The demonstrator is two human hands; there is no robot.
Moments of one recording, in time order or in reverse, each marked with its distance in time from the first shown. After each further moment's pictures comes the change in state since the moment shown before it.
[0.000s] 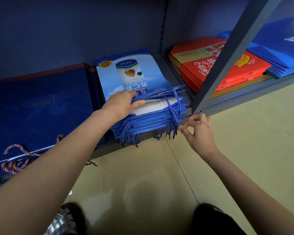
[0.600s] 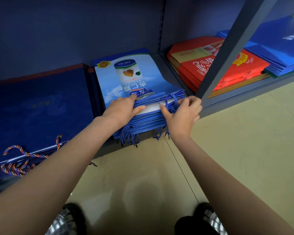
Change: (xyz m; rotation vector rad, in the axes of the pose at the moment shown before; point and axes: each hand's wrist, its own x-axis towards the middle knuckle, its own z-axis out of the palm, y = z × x) left_hand -0.006 0.000 0.015 0.084 0.007 0.028; right_hand 0.033 -0.061 0.030 0.011 0.383 0.217
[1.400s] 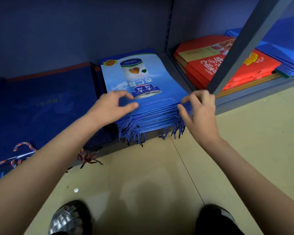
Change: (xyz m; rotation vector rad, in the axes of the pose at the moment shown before) left_hand -0.025 -0.031 -0.022 -0.361 0.117 -0.032; right_hand 0.008 0.022 -0.039 0.009 -0.086 -0.490
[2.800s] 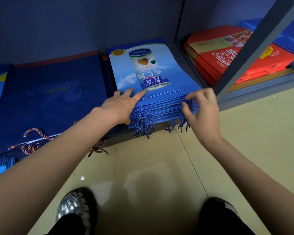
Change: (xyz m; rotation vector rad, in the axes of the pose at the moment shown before) left_hand 0.001 -0.011 0.014 0.622 -0.351 -0.049; right_hand -0.011 -0.019 0.009 0.167 -0.055 0.131
